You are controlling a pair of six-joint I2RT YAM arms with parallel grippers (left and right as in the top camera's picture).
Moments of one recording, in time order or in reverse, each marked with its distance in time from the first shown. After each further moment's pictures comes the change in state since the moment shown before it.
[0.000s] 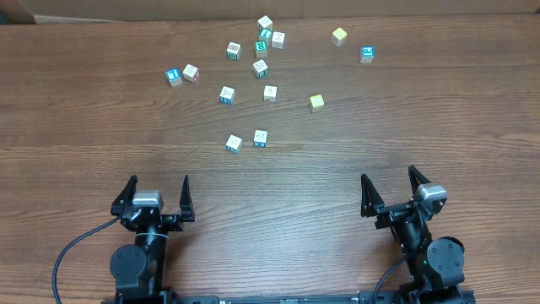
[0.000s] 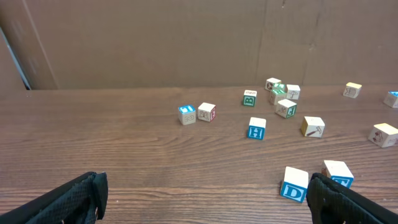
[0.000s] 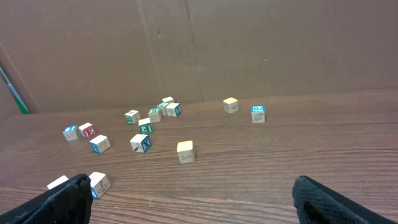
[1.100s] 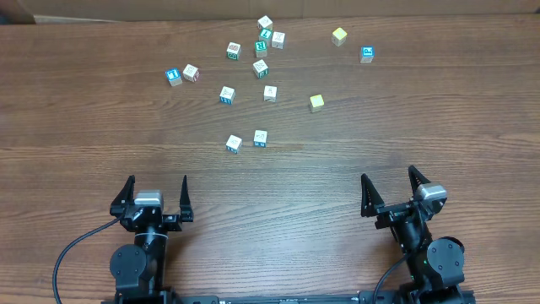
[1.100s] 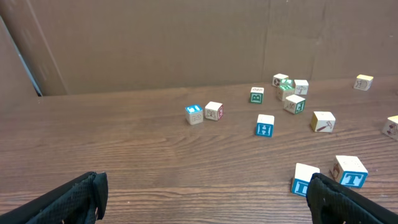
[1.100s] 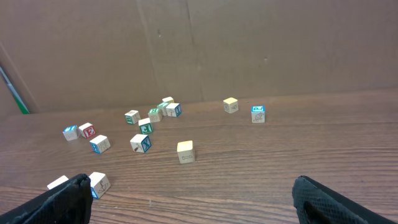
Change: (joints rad) left arm 0.000 0.000 0.000 -0.001 -0.019 0.052; right arm 0.000 0.000 0.000 0.001 0.000 0.000
